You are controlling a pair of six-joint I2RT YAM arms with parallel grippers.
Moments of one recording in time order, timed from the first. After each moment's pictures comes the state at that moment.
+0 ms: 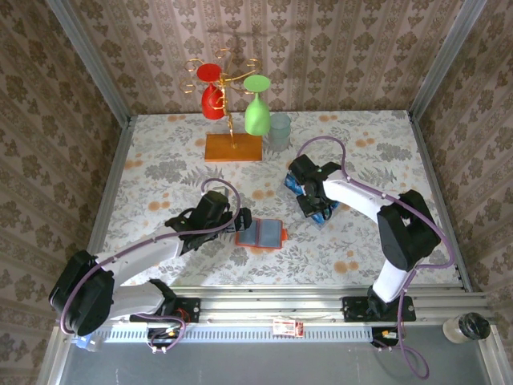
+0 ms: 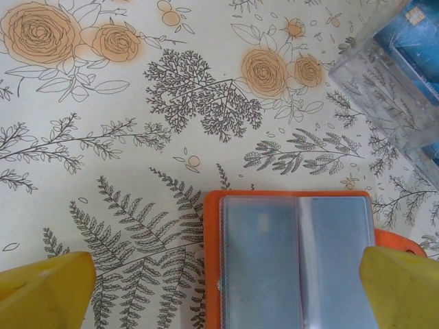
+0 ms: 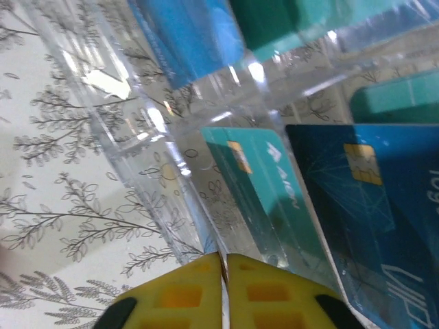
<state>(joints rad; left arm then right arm) -0.76 1.19 0.60 -0.22 -0.09 -0.68 0.53 1.72 1.21 -0.88 0.20 0.17</state>
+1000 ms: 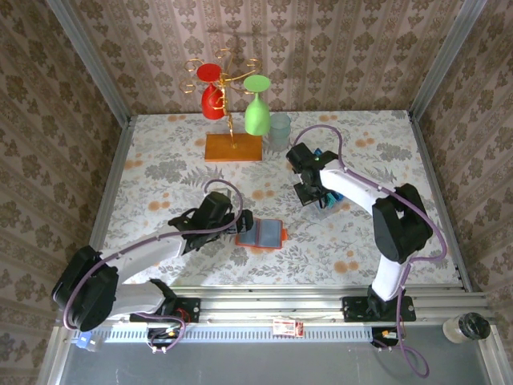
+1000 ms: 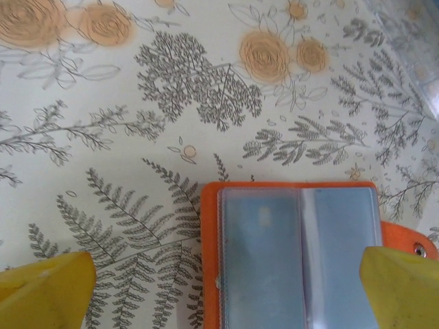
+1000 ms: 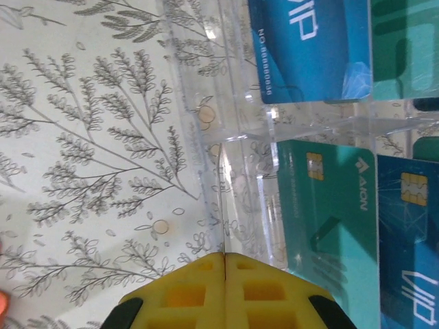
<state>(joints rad) -0.77 1.23 0.60 -0.21 -0.08 -0.68 0.50 1.79 1.35 -0.92 0.23 0.14</state>
